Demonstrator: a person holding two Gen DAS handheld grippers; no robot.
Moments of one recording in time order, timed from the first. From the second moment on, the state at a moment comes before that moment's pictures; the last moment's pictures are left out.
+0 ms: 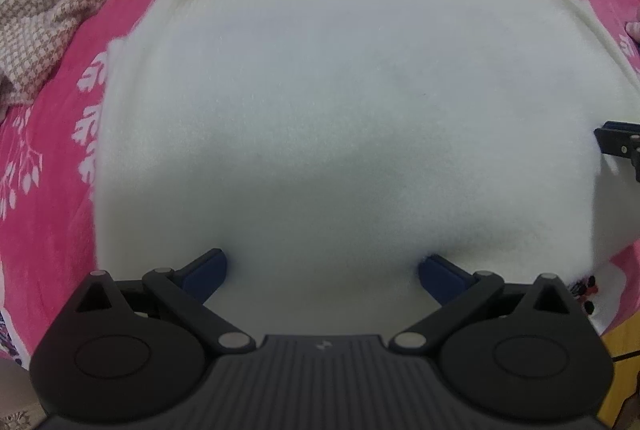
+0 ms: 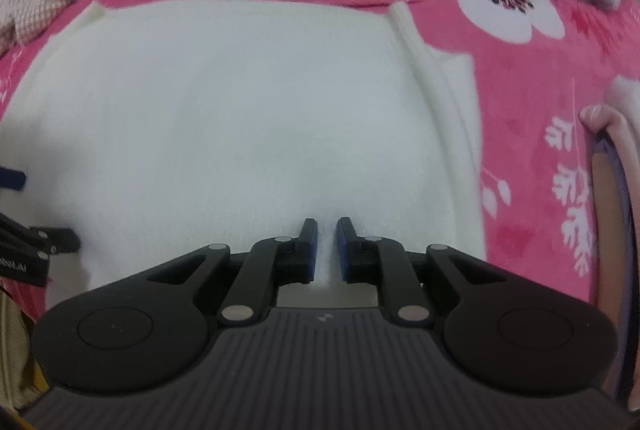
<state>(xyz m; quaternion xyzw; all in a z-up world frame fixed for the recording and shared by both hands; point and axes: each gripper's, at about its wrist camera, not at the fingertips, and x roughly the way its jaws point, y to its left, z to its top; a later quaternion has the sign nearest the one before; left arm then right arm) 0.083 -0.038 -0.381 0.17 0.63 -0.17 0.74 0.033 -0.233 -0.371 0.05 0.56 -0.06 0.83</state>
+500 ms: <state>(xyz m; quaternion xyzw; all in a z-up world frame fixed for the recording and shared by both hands) 0.075 -0.039 -0.376 0.17 0.64 -0.16 0.74 0.035 -0.239 -0.371 0.06 0.56 -0.05 0.82</state>
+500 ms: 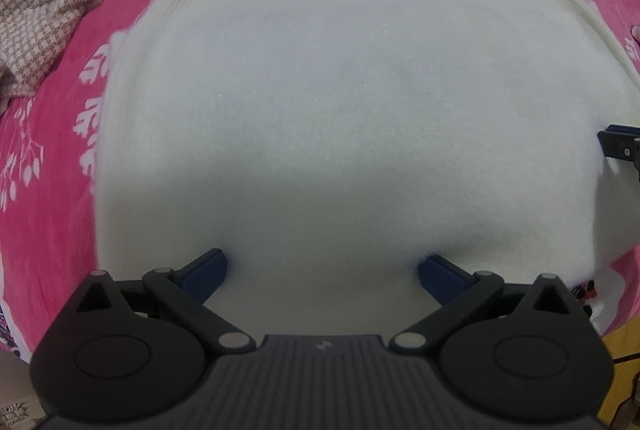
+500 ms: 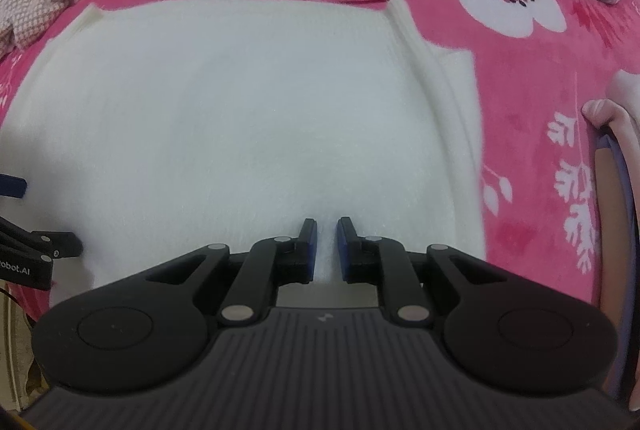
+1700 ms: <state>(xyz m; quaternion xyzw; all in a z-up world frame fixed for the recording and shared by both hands) 0.083 -0.032 -0.382 0.17 0.64 -0.18 0.73 0.042 -0.224 -0.373 0.02 0.57 -0.09 0.82</state>
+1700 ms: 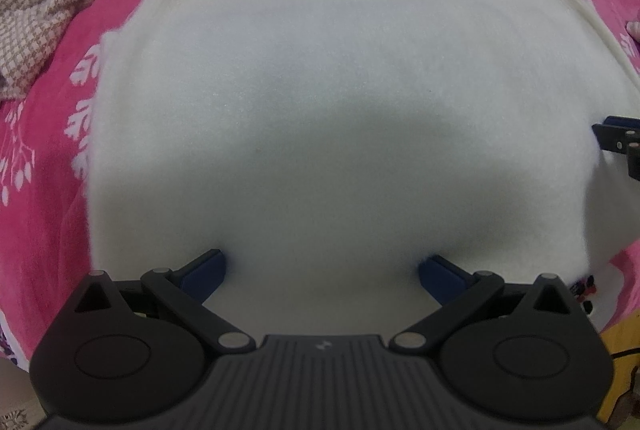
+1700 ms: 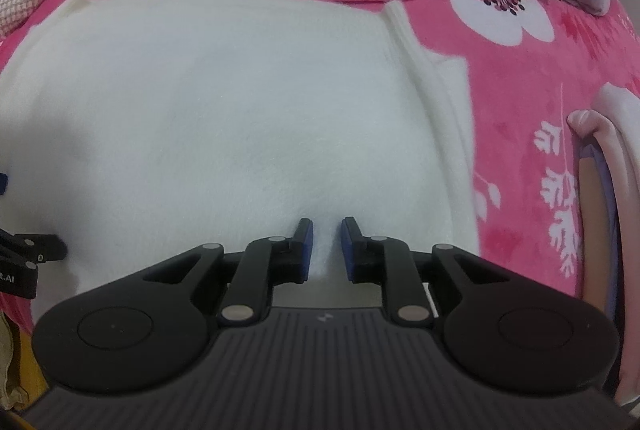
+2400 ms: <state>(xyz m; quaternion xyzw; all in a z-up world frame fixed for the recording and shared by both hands) 0.075 -0.037 -0.380 0.19 0.62 -0.19 0.73 0.042 -0.227 -0.373 0.03 0.57 -0.09 0.82</state>
